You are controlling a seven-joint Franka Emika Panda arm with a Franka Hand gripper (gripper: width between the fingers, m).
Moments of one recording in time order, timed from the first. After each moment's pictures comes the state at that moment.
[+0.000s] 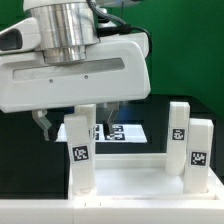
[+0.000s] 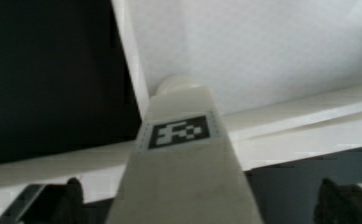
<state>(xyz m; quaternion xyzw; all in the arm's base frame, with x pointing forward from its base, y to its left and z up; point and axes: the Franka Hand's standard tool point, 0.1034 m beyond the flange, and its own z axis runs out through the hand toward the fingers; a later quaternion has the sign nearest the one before) 0.628 -0.059 0.107 -0.99 0.08 -0.03 0.07</state>
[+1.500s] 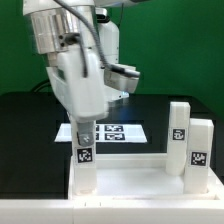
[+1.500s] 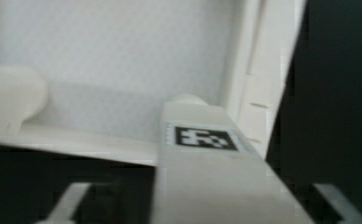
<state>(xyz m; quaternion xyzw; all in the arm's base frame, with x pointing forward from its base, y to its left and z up) 0.630 -0.053 0.109 -0.89 0.45 0.01 0.07</state>
